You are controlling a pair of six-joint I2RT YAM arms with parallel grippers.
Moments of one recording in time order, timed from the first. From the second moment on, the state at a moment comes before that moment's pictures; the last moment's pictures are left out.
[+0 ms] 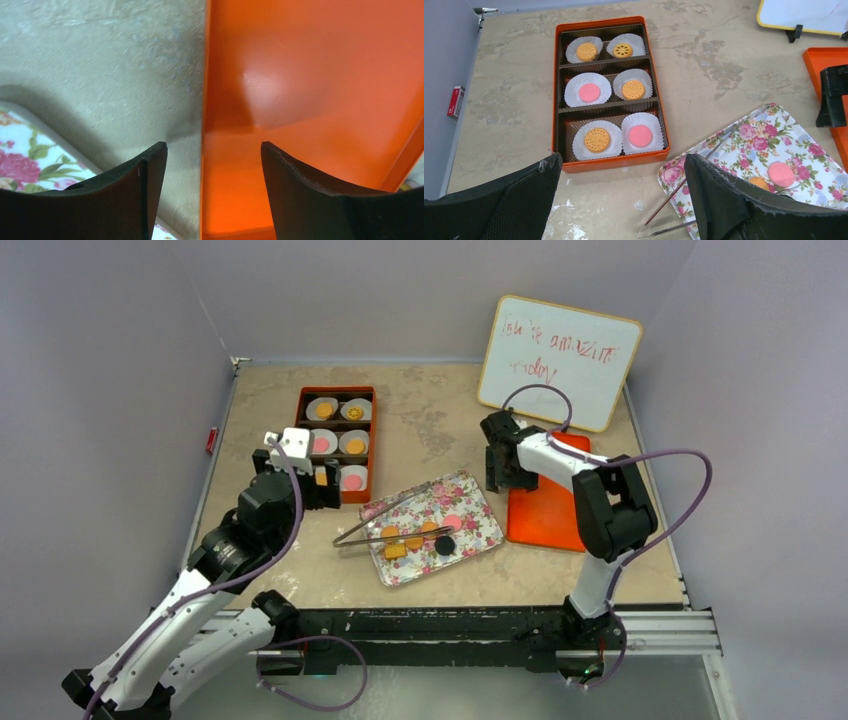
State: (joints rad) left arm -0.65 0.66 0.84 -0.49 -0.52 -0.16; right arm 0.43 1.82 1.21 -0.70 0.36 0.44
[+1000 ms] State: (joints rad) left arm -0.53 0.49 0.71 -0.32 -0.25 -0.15; right arm 0.32 1.86 1.21 -0.60 0.19 0.44
